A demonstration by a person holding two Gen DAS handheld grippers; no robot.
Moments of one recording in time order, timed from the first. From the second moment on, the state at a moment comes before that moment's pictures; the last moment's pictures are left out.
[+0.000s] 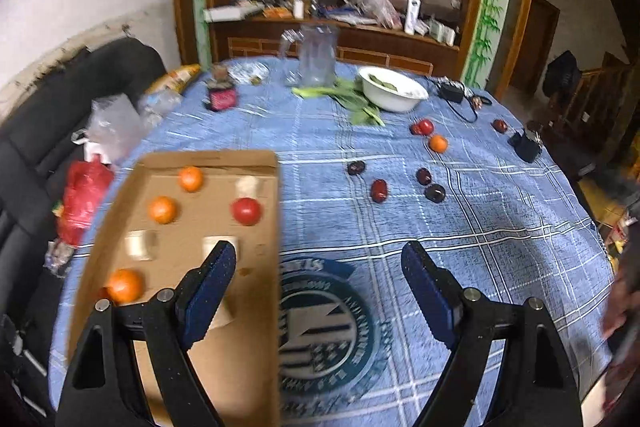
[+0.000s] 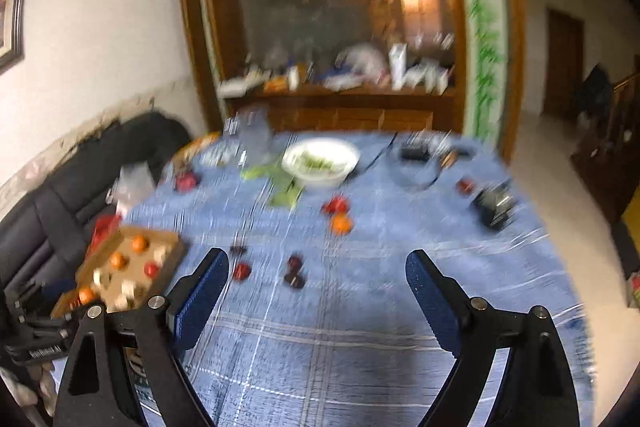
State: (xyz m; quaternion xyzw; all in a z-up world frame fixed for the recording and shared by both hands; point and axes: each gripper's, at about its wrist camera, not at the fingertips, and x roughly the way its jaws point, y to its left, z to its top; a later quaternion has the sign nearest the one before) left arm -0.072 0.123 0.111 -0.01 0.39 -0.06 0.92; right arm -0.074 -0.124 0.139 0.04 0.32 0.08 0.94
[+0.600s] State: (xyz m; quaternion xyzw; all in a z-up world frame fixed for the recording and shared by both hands) left arm 0.056 0.090 0.049 -0.08 0.48 -0.10 0.87; right arm 0.052 -0.104 0.012 0.07 0.43 0.11 0.89
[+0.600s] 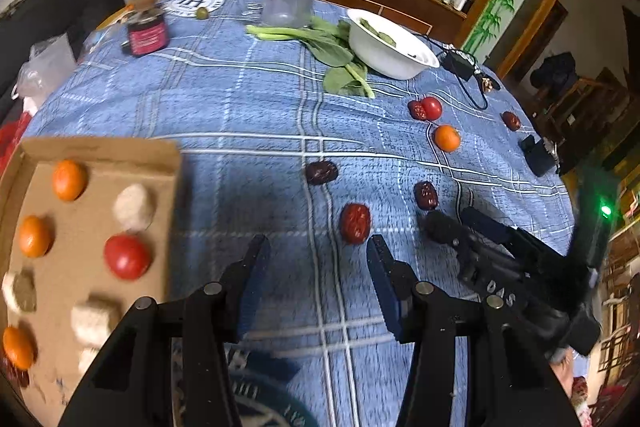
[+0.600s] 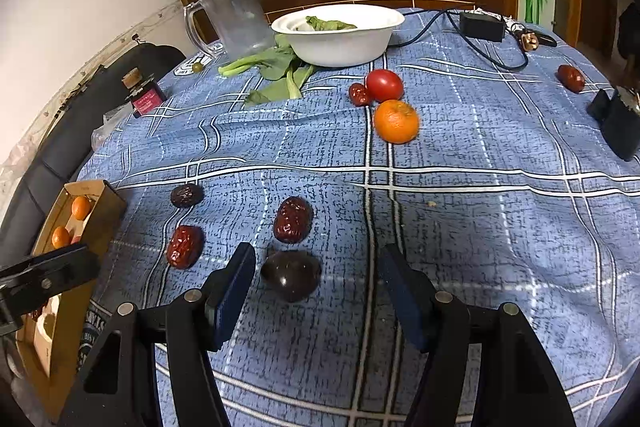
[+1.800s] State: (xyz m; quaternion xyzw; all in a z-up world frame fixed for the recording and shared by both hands) left arm -0.009 0.068 0.065 -0.06 0.43 -0.13 0.89; right arm 0.053 -0.130 0.013 0.15 0.44 0.16 0.87
